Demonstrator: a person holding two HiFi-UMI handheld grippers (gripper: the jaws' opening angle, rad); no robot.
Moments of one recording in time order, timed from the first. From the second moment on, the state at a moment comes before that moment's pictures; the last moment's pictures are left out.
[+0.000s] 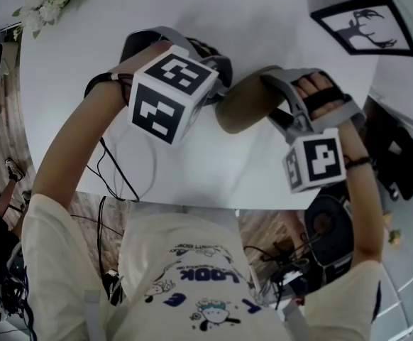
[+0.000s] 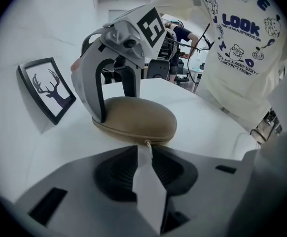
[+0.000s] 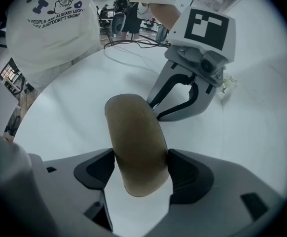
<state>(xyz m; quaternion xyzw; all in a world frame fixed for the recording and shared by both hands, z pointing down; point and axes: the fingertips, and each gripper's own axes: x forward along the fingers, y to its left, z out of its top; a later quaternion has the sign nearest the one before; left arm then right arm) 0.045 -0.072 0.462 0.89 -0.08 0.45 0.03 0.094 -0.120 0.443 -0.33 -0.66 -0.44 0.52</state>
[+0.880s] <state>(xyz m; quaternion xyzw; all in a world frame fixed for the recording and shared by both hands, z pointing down) 0.044 -0.052 0.455 0.87 -0.09 0.48 -0.02 0.093 -0.120 0.445 -0.29 -0.68 -0.41 0.53</state>
